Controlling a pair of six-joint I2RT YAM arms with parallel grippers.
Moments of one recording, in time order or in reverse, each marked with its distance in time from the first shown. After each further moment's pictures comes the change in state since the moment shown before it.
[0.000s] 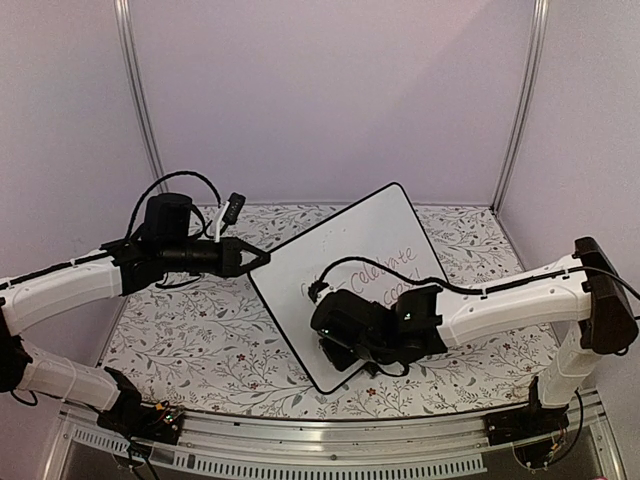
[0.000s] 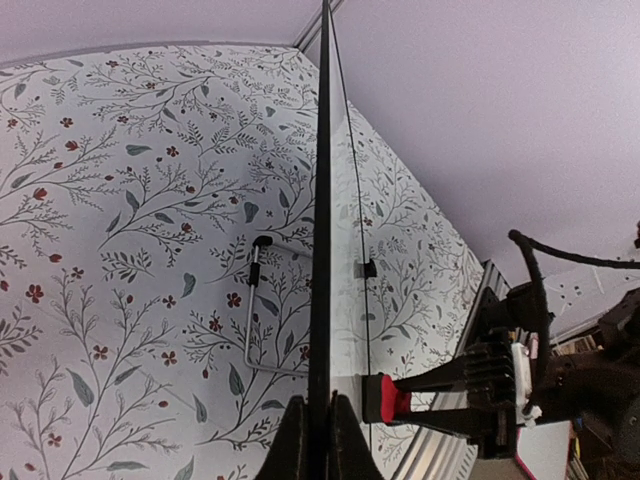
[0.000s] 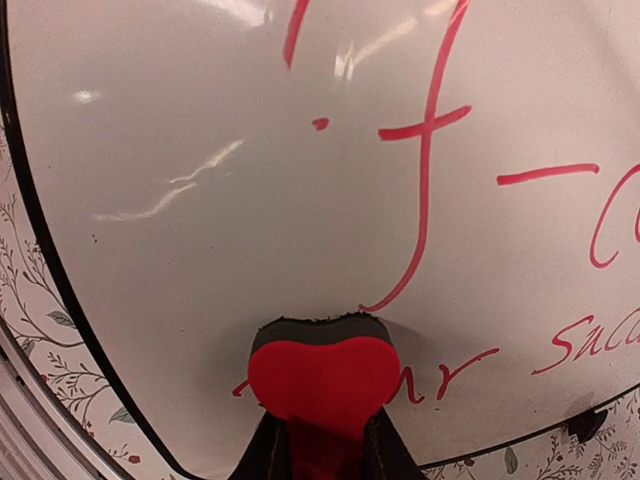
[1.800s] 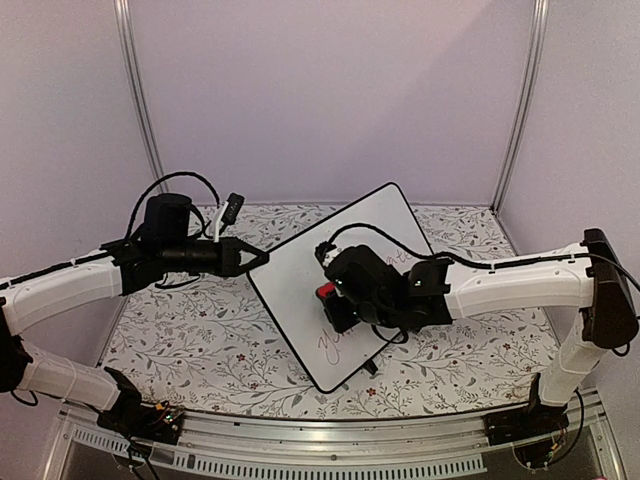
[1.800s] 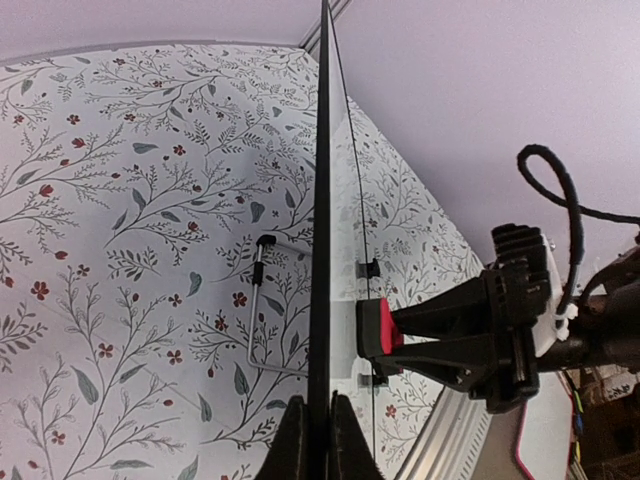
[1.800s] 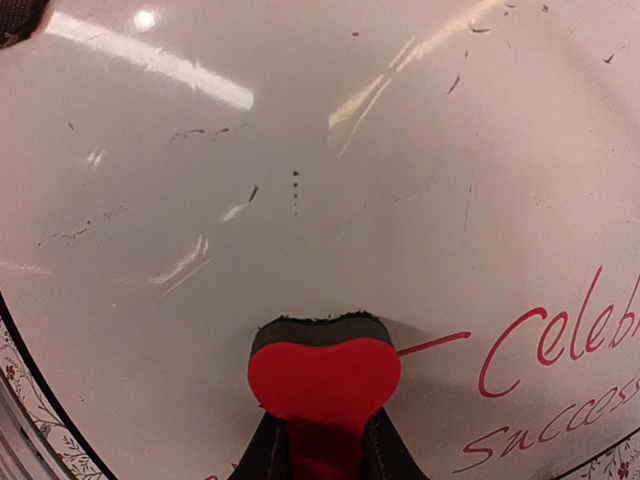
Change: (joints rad) left arm 0.008 0.002 -0.004 0.000 -0.003 -0.003; right arm -0.143 -0.023 0.035 0.129 -0.044 -0.114
